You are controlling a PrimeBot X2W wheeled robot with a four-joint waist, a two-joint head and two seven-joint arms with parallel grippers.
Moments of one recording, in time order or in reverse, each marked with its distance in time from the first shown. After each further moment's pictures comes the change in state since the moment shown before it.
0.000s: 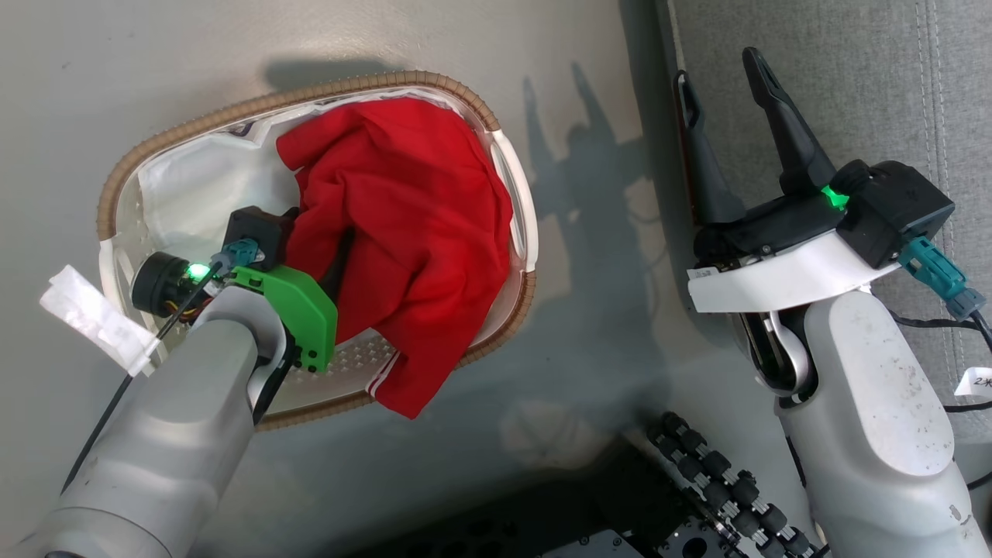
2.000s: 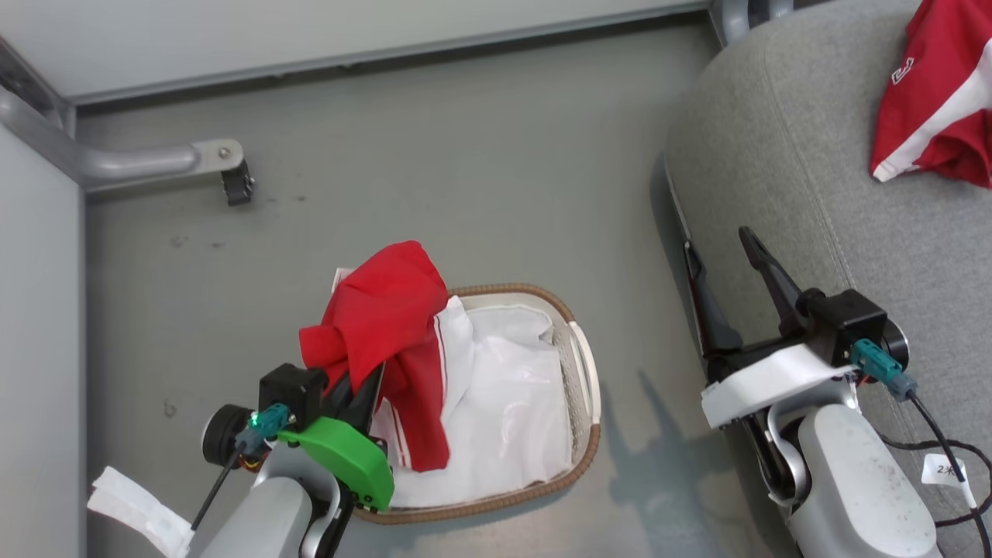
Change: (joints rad) left arm 0.489 -0.062 0.356 -0.404 0.185 0.000 -0.040; right arm 0.201 0.001 -0.057 0.205 -0.062 0.000 0.000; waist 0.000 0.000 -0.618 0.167
